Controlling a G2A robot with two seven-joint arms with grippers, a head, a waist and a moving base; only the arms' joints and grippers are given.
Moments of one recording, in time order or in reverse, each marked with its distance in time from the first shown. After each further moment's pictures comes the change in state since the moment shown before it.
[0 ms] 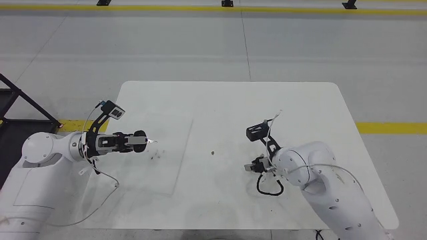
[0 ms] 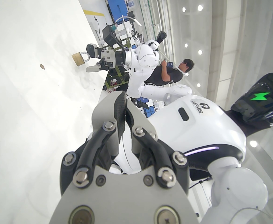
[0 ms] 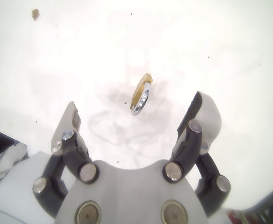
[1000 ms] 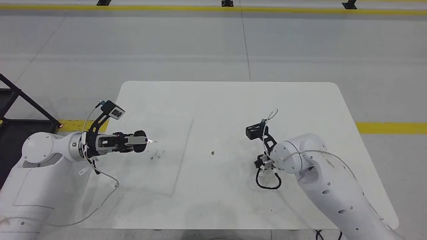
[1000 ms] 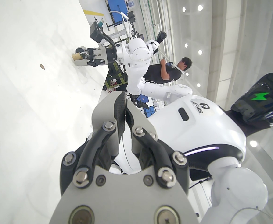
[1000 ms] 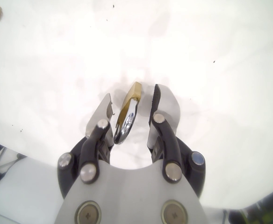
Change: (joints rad) left arm 0.000 0.000 0.000 0.000 0.000 0.000 0.000; right arm 0.089 0.007 -0.060 0.146 0.060 0.000 0.000
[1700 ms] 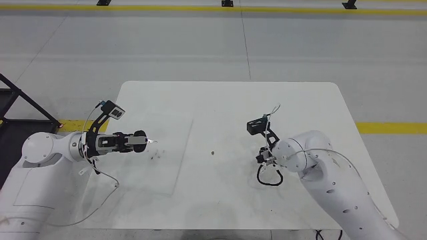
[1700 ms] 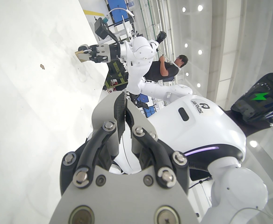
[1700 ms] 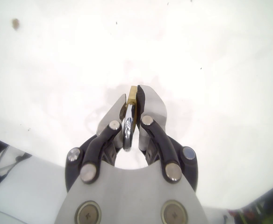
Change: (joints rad) left arm 0.000 0.000 0.000 0.000 0.000 0.000 0.000; right arm -0.003 0.004 0.048 -0.080 0.030 0.006 -0.006
